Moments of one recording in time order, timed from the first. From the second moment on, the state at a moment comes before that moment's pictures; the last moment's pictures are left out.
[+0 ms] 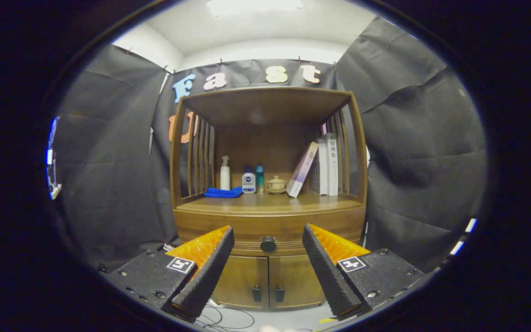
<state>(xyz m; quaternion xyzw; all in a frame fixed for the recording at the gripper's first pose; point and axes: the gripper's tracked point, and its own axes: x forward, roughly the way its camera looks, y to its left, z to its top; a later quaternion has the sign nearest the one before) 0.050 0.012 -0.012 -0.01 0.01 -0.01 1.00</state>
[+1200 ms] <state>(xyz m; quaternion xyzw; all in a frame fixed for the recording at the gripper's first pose) 0.235 -0.003 -0.123 -0.02 0.07 -0.05 1.00</state>
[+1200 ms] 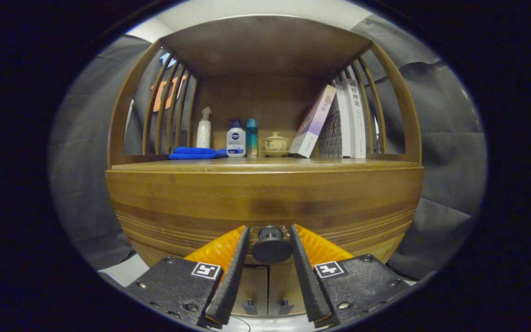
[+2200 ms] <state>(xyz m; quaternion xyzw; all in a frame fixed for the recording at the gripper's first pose) 0.209 -0.005 -0.125 -0.02 0.11 -0.04 0.99</state>
